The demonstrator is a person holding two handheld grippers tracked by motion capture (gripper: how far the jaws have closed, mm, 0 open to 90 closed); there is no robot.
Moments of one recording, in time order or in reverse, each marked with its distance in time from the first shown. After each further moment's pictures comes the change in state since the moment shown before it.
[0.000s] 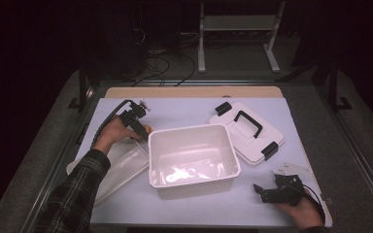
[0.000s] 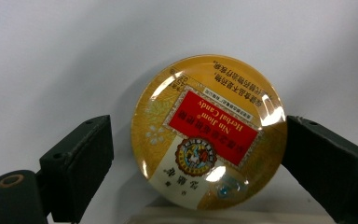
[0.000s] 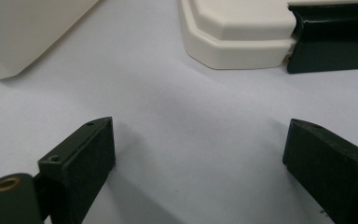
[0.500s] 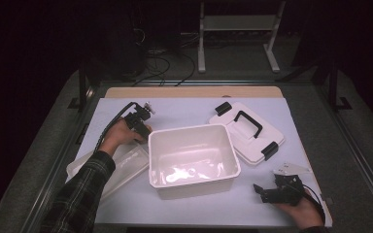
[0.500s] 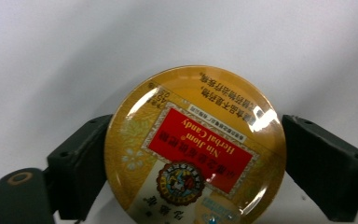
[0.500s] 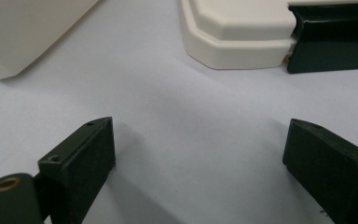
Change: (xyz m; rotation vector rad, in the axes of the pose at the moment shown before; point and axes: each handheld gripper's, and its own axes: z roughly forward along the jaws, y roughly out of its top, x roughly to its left) left arm -0.005 0.006 0.012 0.025 -0.002 0.008; right arm 0.000 0.000 0.000 0.000 0.000 0.000
